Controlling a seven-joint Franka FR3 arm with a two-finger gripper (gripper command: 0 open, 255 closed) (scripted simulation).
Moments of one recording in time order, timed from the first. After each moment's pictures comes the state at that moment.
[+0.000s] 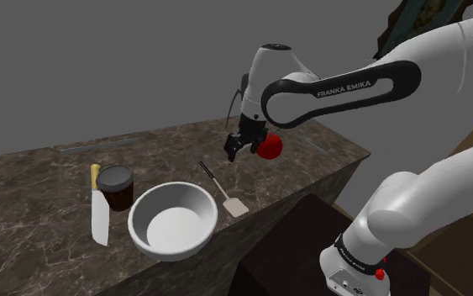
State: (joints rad) arm -0.01 -0.40 0.31 -2.50 0.09 2.19 0.37
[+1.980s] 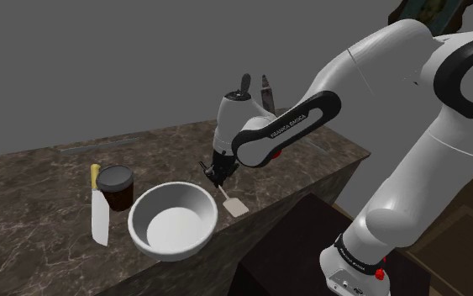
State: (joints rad) arm -0.04 0.00 0.42 -2.46 -0.06 2.52 0.63
